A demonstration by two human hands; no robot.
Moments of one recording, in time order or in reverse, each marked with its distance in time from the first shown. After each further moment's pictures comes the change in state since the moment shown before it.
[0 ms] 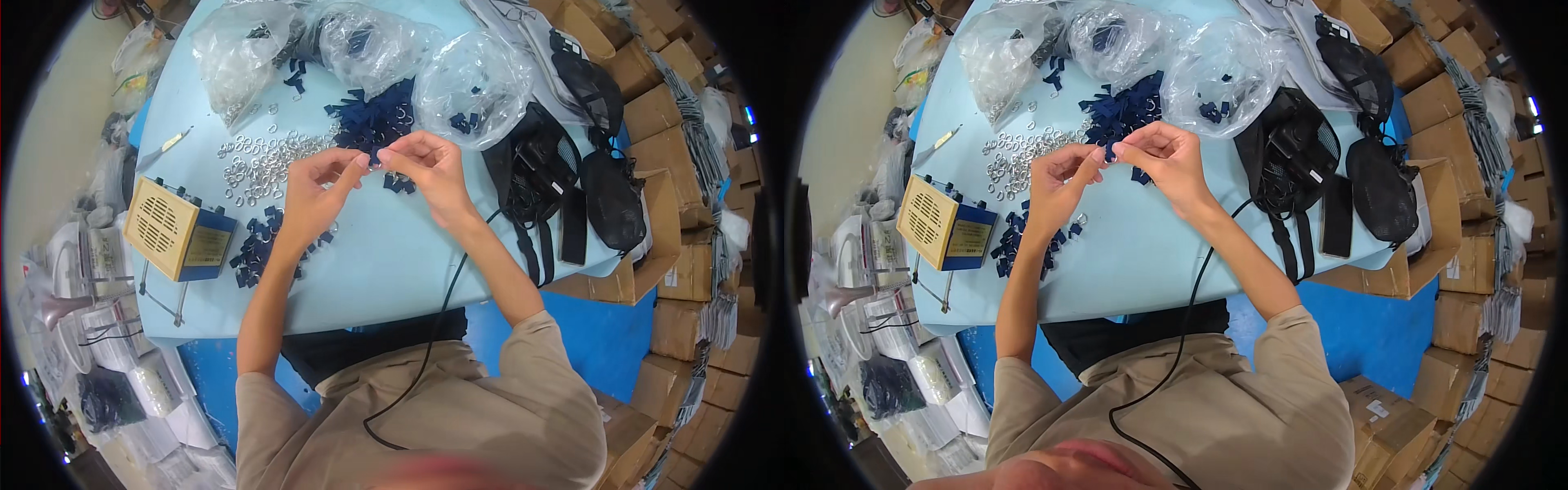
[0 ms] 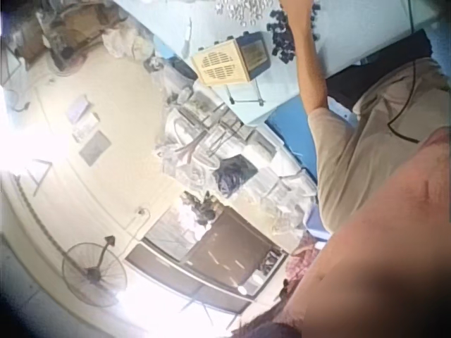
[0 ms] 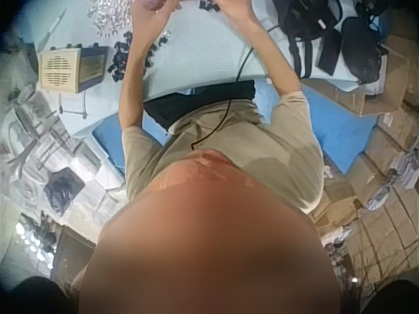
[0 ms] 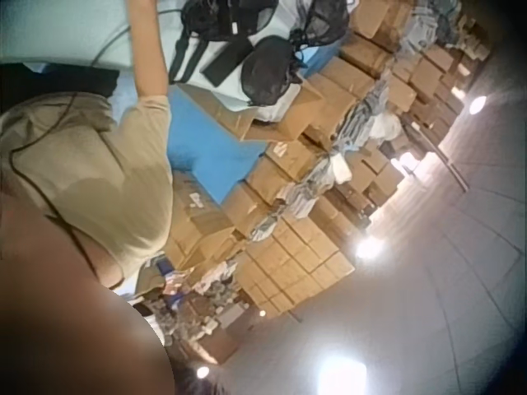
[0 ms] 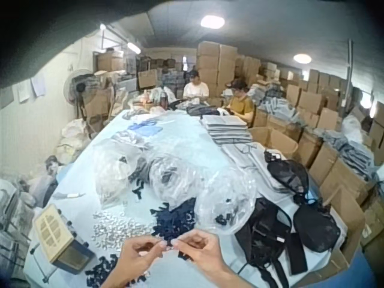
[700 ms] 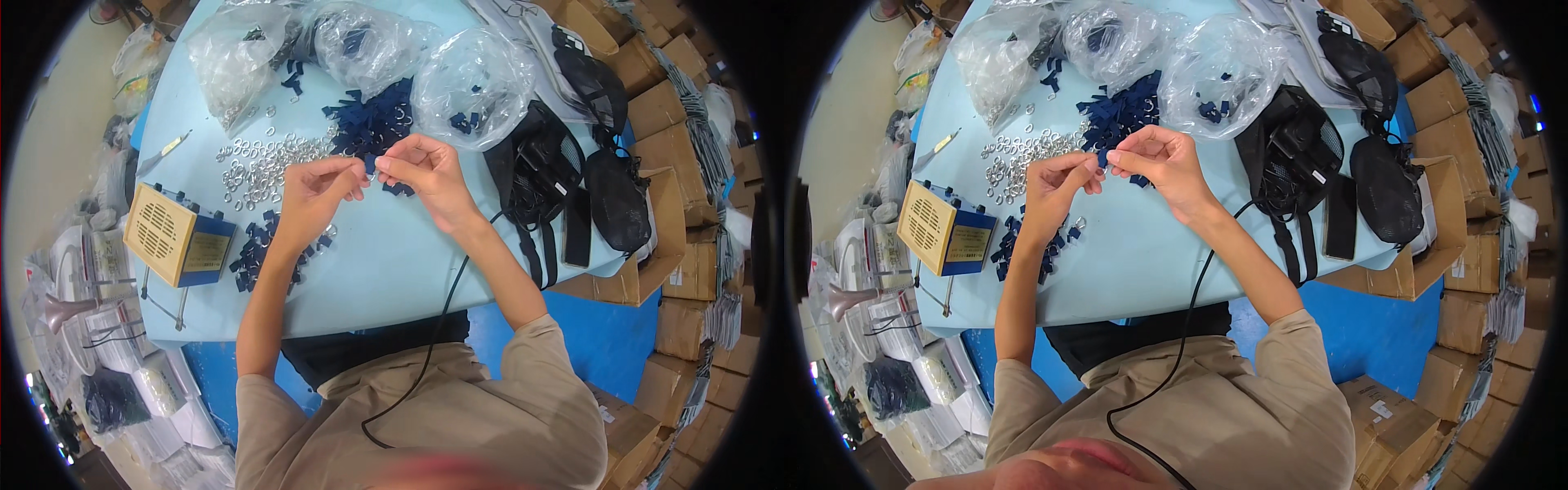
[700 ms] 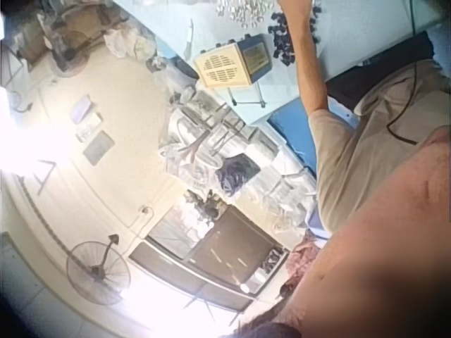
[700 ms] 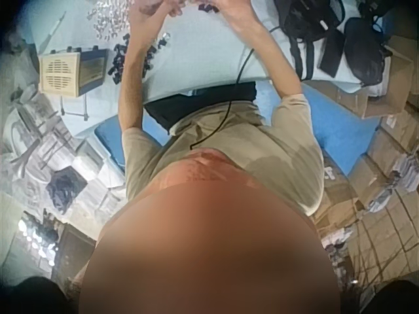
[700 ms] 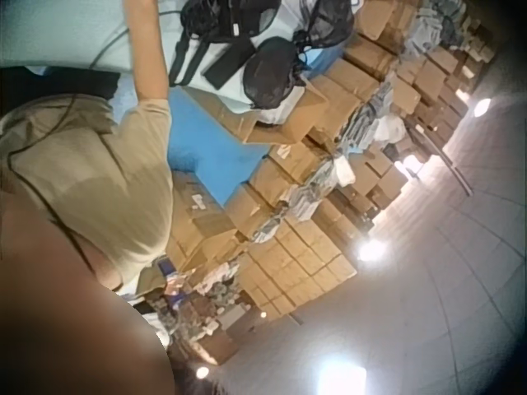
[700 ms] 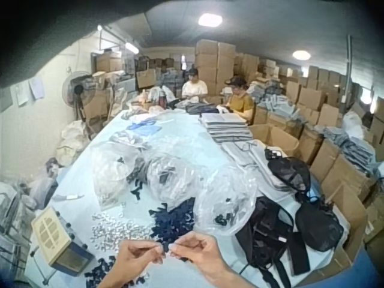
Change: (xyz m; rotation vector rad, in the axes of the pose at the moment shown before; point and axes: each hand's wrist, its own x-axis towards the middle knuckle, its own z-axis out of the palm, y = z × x) left_hand -0.003 -0.001 -0.014 -0.182 -0.083 -0.079; right_hand 0.002 0.001 0.000 0.136 -0.108 0.075
